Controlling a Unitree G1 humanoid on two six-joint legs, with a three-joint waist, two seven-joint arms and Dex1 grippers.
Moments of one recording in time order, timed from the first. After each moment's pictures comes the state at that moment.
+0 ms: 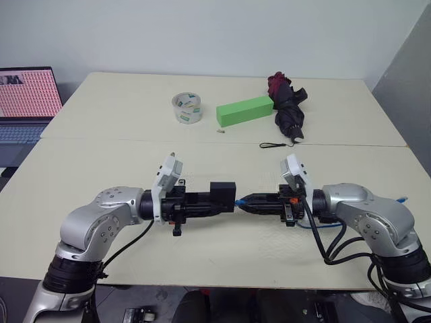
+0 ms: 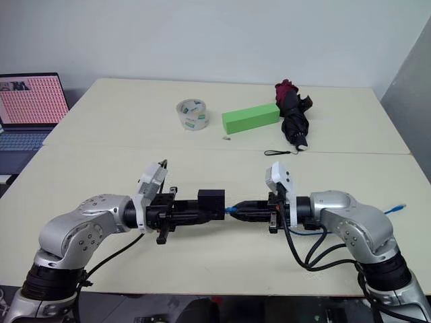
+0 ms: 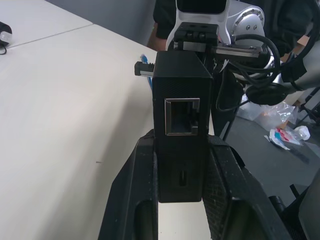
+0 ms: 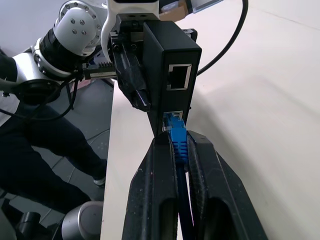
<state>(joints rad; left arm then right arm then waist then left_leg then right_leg) -0.33 0.68 -0.02 -0.30 -0.78 0.74 -1.15 -0.43 -0.62 0.14 -0.42 0.75 0.86 0.92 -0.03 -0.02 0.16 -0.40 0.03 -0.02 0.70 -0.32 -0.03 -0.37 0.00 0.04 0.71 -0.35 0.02</state>
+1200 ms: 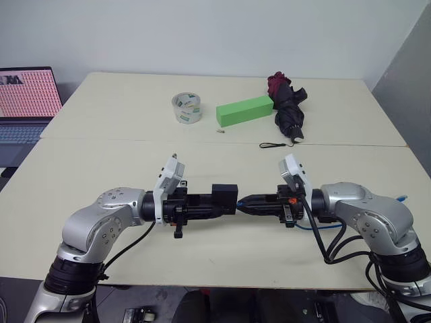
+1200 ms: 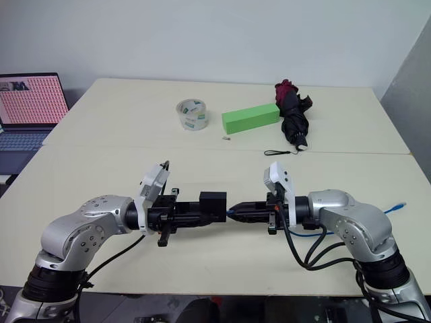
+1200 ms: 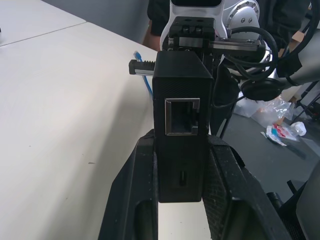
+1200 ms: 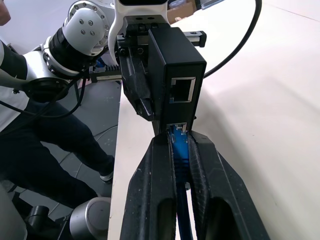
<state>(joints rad) -0.32 0.67 -0.03 -0.30 -0.77 0.73 -1.15 -0.44 -0.60 0.14 -0.42 0.77 0.89 0.94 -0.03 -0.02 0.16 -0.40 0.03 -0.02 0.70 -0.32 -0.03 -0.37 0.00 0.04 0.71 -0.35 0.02</state>
